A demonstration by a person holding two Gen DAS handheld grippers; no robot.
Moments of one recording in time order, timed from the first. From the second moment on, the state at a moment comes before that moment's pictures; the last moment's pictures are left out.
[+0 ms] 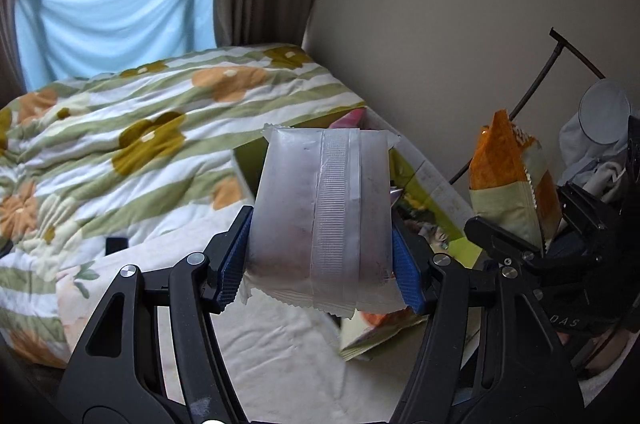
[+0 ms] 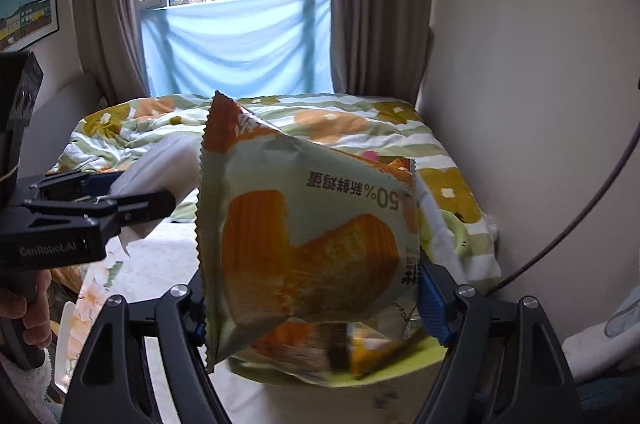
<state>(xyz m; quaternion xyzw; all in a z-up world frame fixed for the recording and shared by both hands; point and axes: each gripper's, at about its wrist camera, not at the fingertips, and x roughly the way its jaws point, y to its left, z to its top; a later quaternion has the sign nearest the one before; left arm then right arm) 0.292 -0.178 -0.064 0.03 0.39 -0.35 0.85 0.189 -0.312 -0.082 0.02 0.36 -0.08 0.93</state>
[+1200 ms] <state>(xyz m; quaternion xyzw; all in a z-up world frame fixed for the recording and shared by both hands) 0.232 -0.194 -0.115 0.03 0.46 -0.13 0.87 0.214 -0.374 -0.127 0.00 0.42 0.05 0.91</state>
